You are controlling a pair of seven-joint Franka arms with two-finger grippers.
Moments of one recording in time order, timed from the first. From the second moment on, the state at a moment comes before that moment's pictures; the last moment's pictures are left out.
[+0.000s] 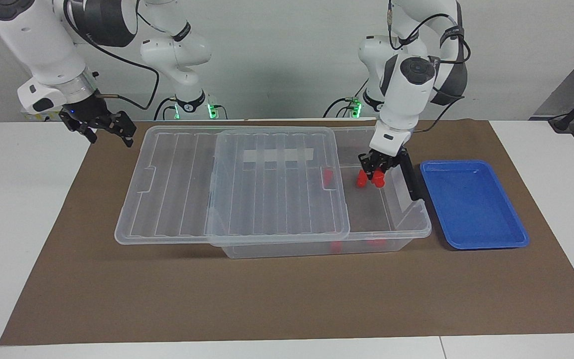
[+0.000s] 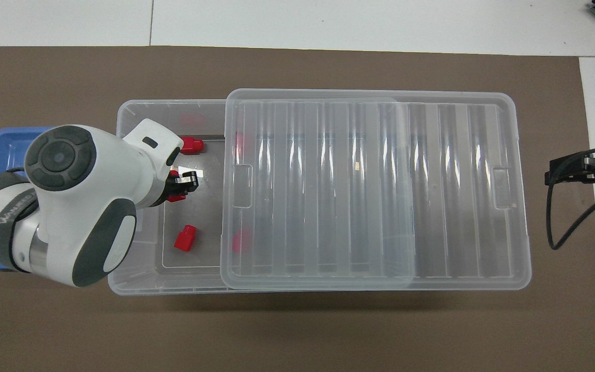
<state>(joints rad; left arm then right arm) -0.33 0.00 -0.07 -2.01 0.00 2.07 -0.54 0.15 -0.04 -0.23 -1.69 -0.02 1.61 0.09</state>
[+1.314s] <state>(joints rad) -0.35 0.15 -0.06 -2.20 0.00 2.49 -0.55 0.16 -0.03 -0.21 -1.65 -0.02 1.58 0.09</state>
